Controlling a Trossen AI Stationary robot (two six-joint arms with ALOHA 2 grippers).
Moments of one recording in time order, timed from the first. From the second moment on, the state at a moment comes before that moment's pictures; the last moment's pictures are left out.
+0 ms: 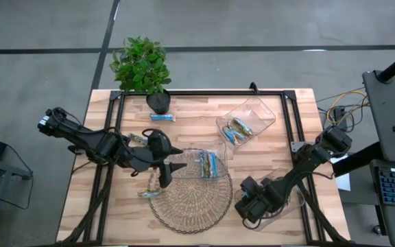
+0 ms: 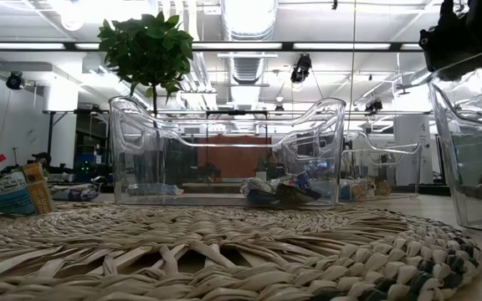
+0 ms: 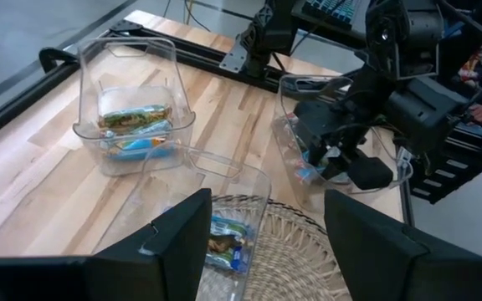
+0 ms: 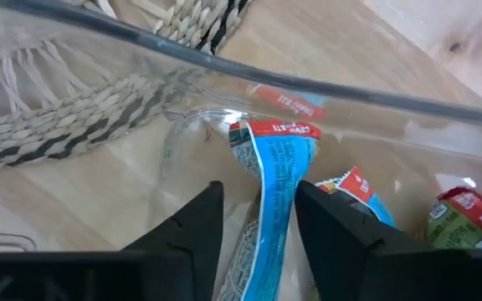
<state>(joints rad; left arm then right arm) -0.42 1.29 1.35 -0.59 -0.51 -0.54 0.69 1.74 1.07 -0.77 0.20 1.63</state>
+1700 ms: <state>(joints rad) -0.42 1.29 1.35 -0.60 -0.51 -0.67 0.68 1.56 1.07 -0.80 0.92 1.35</state>
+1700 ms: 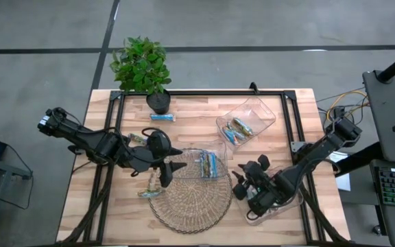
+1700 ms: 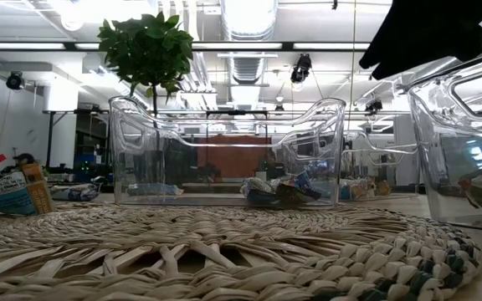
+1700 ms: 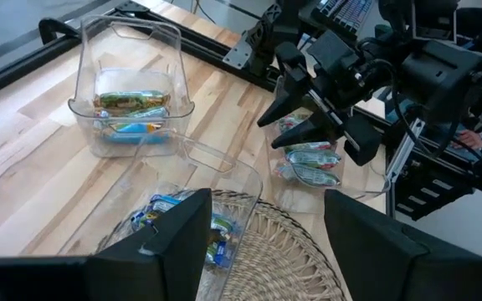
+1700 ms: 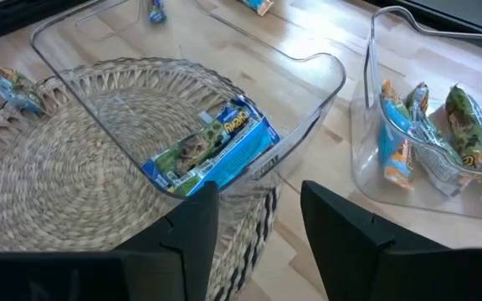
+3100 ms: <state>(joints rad) -0.32 1.20 1.01 -1.31 -0.78 -0.64 0.65 1.56 1.31 -0.72 0.91 1.06</state>
